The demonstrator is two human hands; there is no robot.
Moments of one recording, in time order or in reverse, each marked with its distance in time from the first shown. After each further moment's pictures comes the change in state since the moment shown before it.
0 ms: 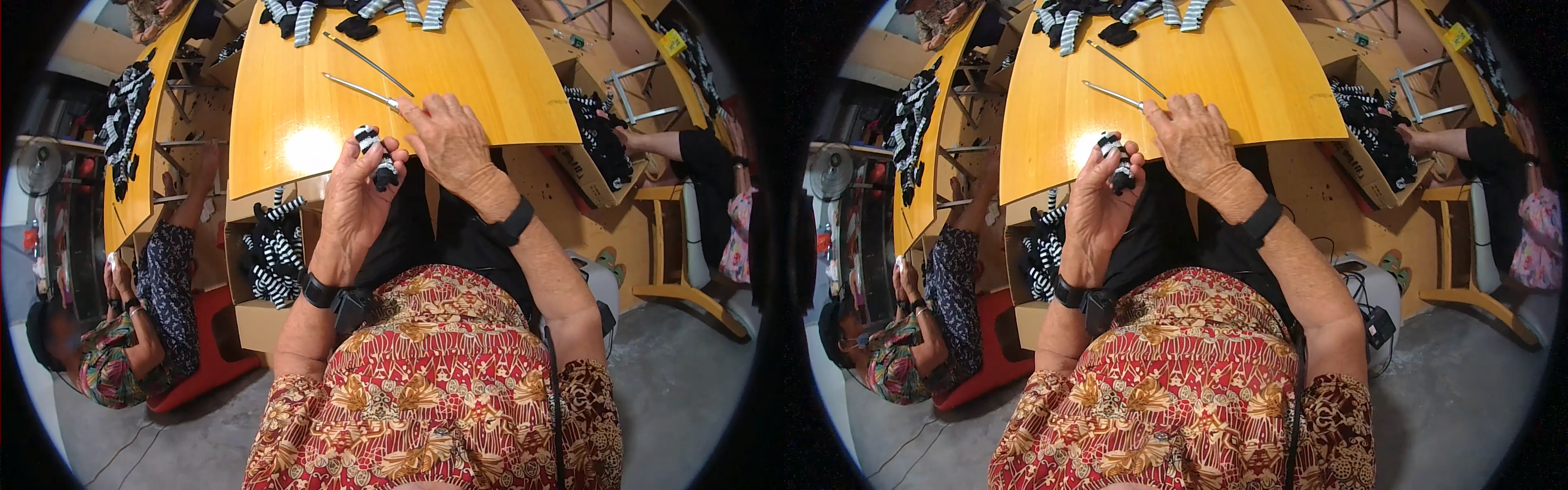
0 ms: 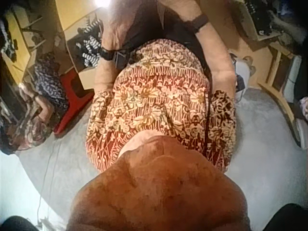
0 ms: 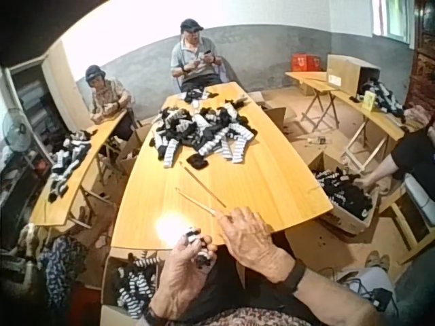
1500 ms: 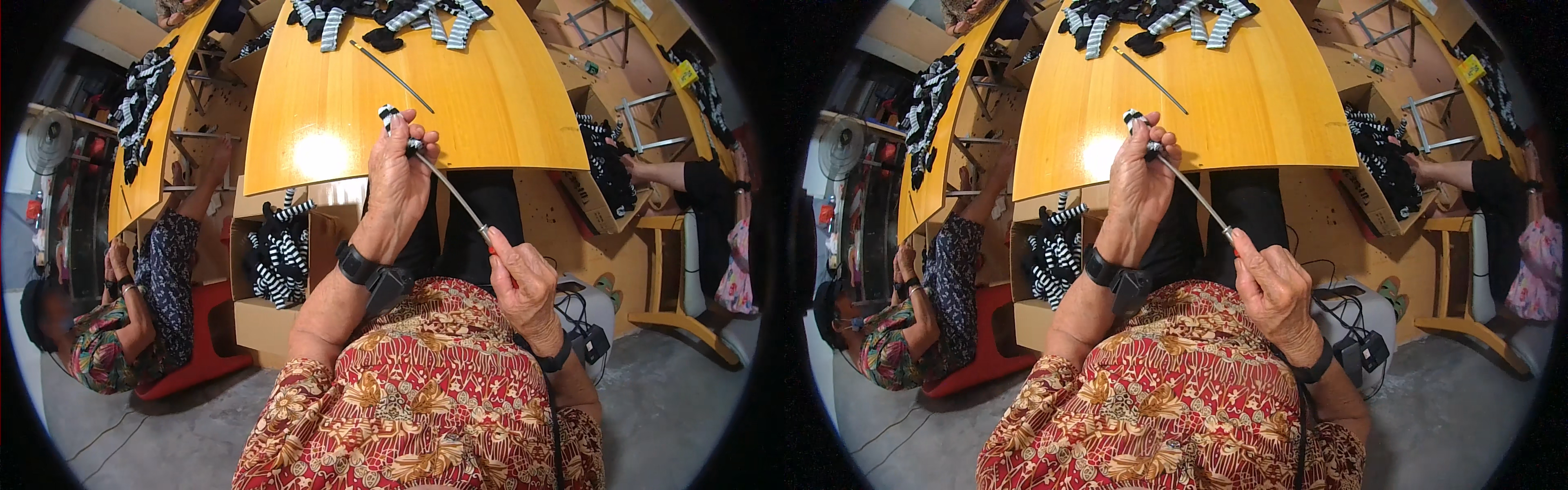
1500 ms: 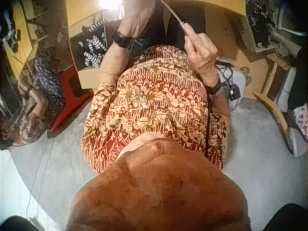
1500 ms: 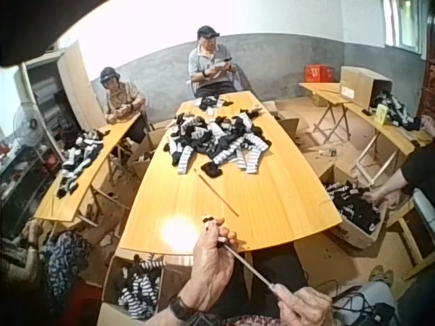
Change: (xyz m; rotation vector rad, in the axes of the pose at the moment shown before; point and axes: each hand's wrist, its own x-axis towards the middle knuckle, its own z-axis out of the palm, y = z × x) left_hand 0.040 -0.022 0.026 -0.114 0.064 0.188; right_hand -0.122 -0.037 -0.096 0.300 0.012 0.195
